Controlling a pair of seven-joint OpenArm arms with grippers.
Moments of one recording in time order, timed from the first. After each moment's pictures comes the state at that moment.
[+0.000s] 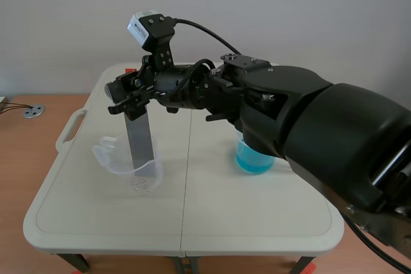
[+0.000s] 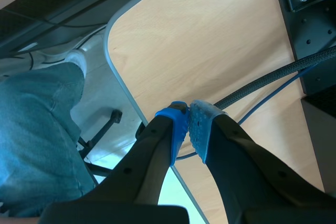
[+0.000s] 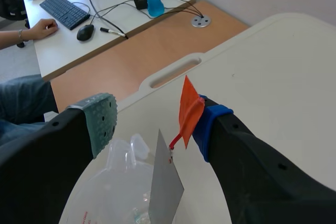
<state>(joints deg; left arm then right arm) 52.8 -32.4 0.3 77.8 -8.0 -20.0 2.9 33.1 -0.6 -43.3 48.8 26.5 29.4 0.4</state>
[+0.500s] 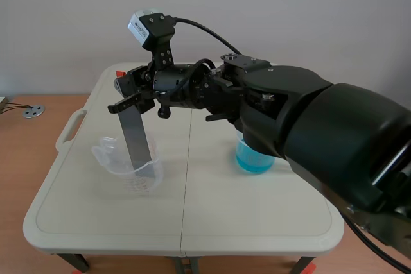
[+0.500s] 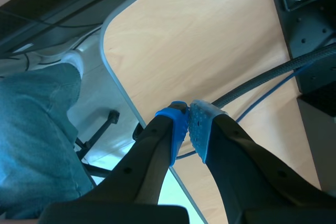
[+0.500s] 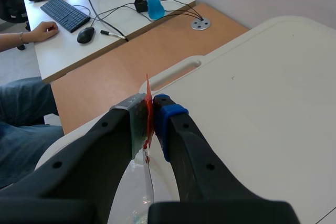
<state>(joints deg) 52.8 -32.4 0.3 77.8 -8.0 -21.0 2.9 33.1 -0.6 -43.3 48.8 26.5 29.4 0.5</state>
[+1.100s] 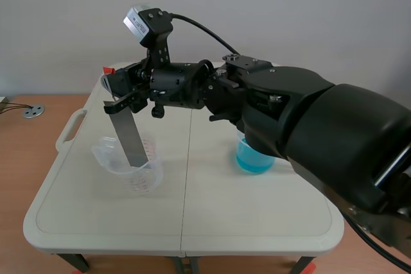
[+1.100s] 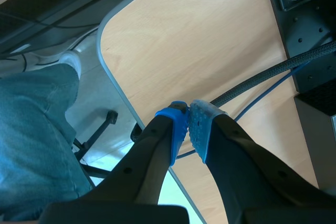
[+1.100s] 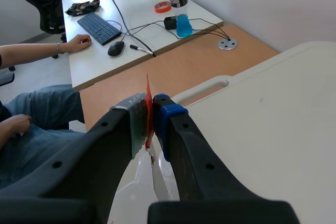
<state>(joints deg) 52.8 -32.4 0.3 77.8 -8.0 -21.4 2.9 32.9 -0.1 -43.3 49.3 26.5 37.5 5.3</state>
